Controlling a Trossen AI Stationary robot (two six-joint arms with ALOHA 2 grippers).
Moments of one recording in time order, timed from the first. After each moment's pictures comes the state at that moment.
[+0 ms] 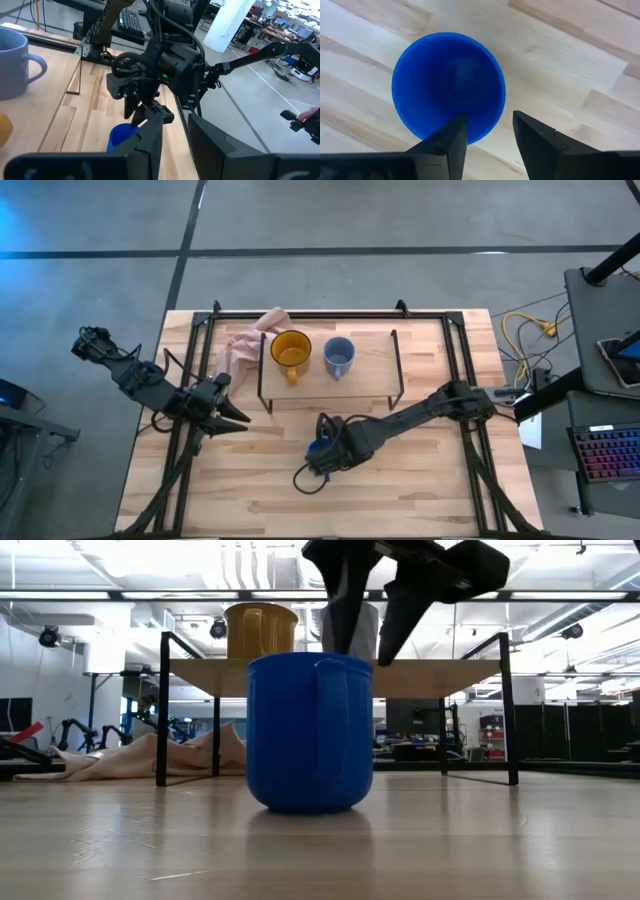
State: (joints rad) left arm -0.59 0.74 0.92 -0.39 -0.32 -0.46; right arm 0.38 2.19 2.02 -1.24 0.16 1.51
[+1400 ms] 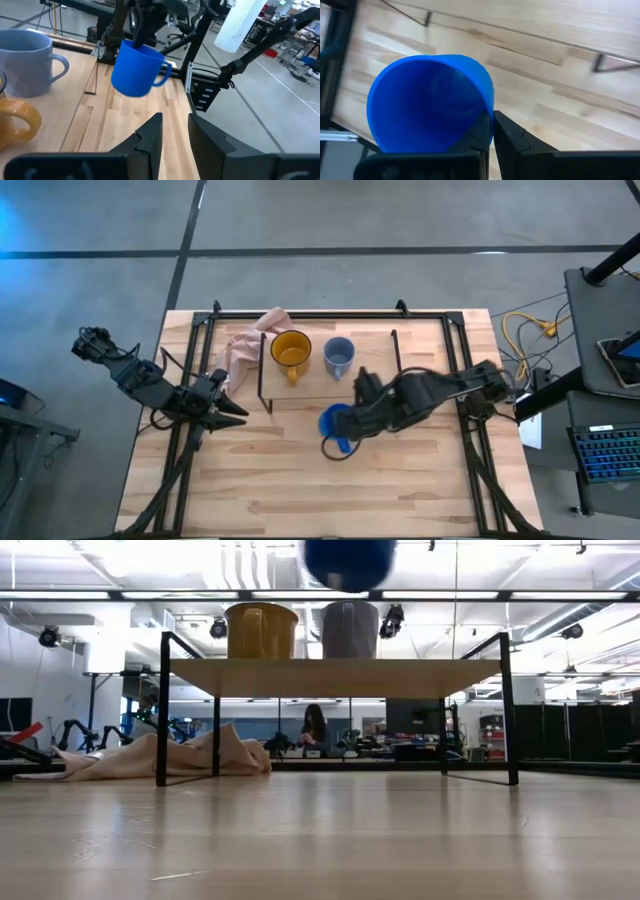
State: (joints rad) left arm -0.58 0.69 0.87 -0.41 -0.38 -0.43; right arm 0.36 1.92 2.22 -1.57 0.29 1.57
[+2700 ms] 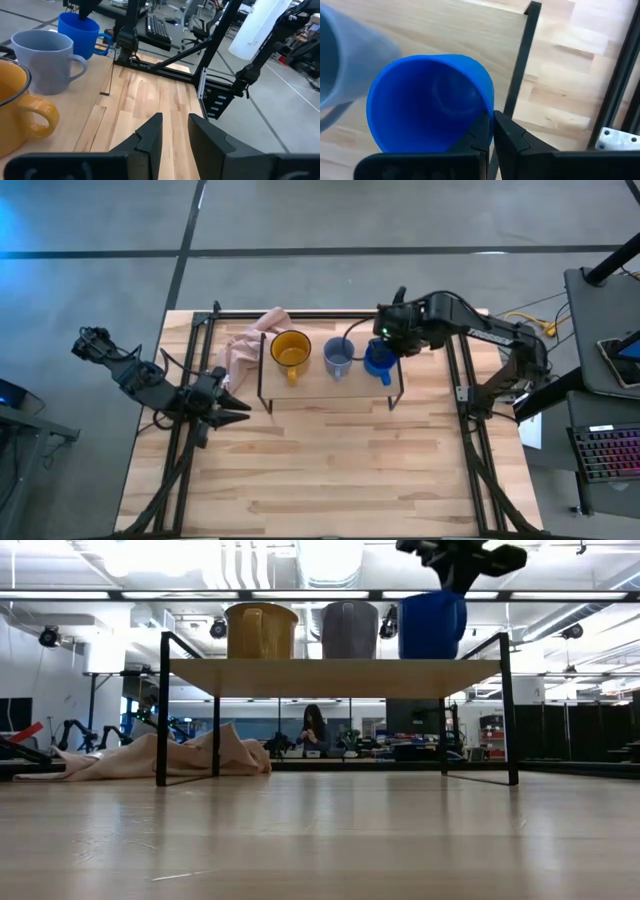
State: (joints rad) left arm -0.58 0.71 0.87 -0.40 -0.46 -0.47; right arm -0.21 1.57 1.77 -1.57 0.17 1.08
